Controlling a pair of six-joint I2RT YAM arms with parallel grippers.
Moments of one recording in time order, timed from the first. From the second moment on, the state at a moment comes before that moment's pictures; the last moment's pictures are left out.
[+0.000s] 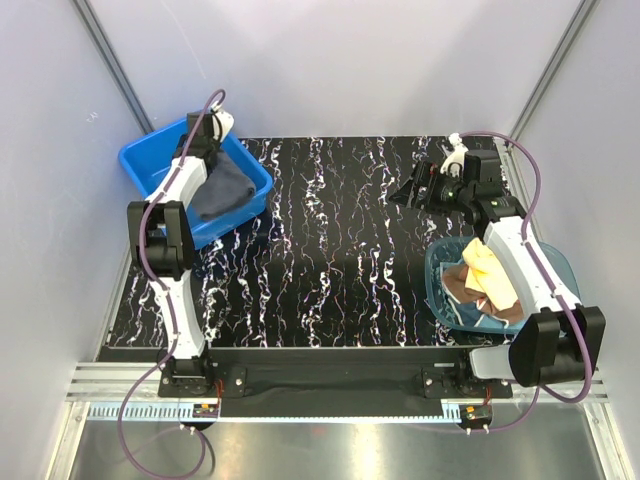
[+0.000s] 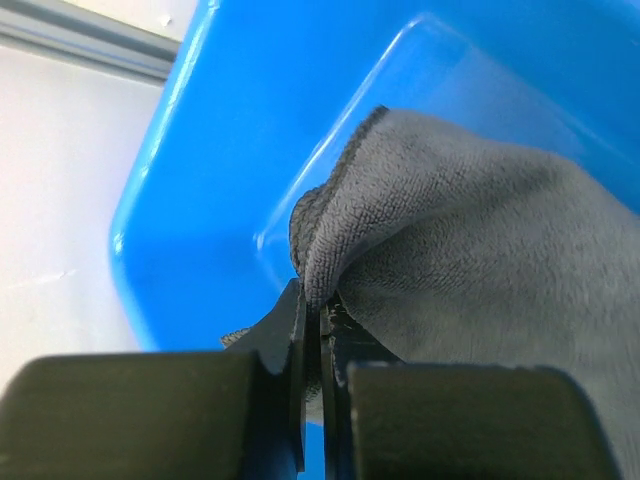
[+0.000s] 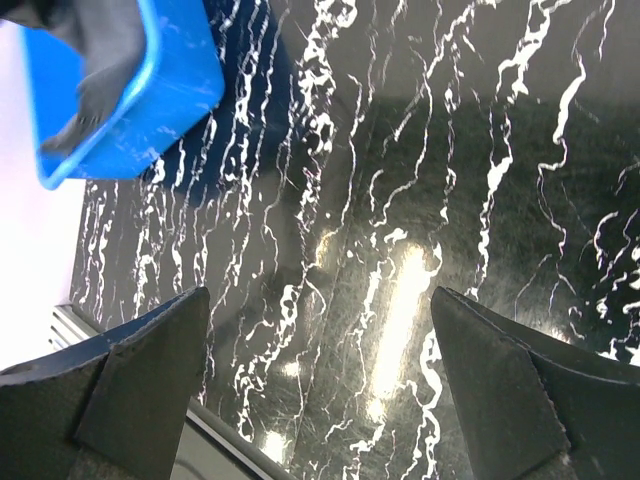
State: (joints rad) left arm 0.00 2.11 1.77 -0.25 -0.34 0.60; right arm 0.12 1.34 1.16 -0.41 -0.50 0.39
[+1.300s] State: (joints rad) left arm -0.34 1.81 1.95 -0.50 -0.46 0.18; right arm 0.10 1.37 1.33 -0.65 0.08 0.54
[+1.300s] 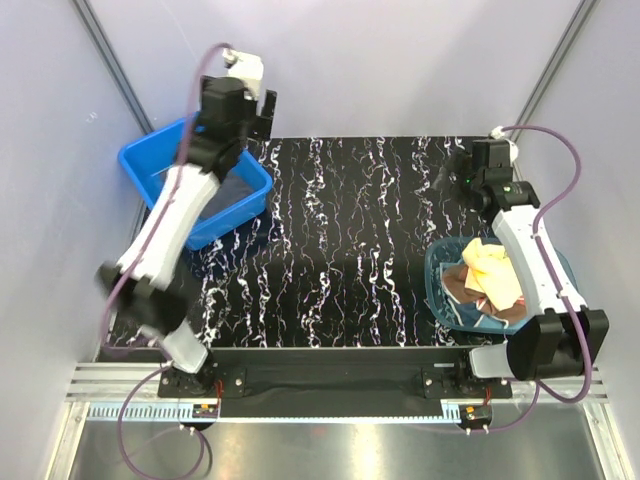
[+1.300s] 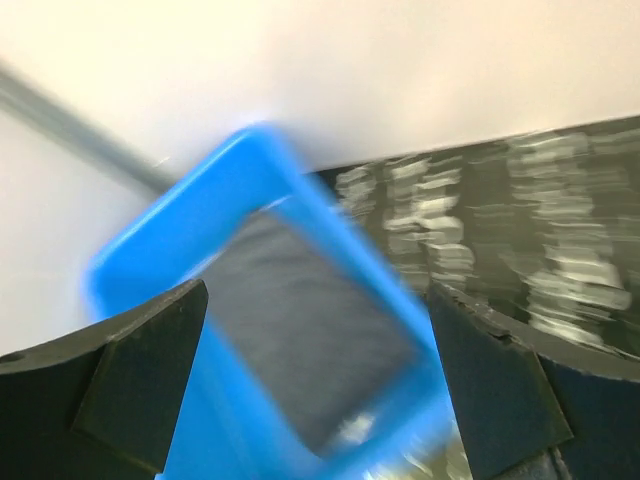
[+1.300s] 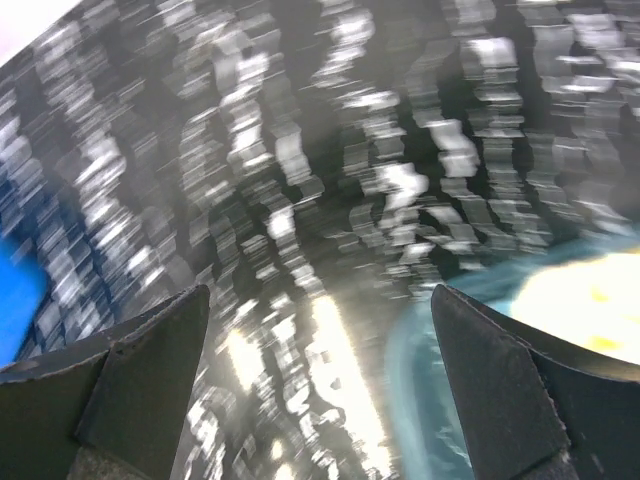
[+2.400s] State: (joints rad) left arm -0.68 1.15 1.28 -0.62 -0.12 -0.07; right arm -0.23 1.40 1.20 -0.71 0.33 0.43
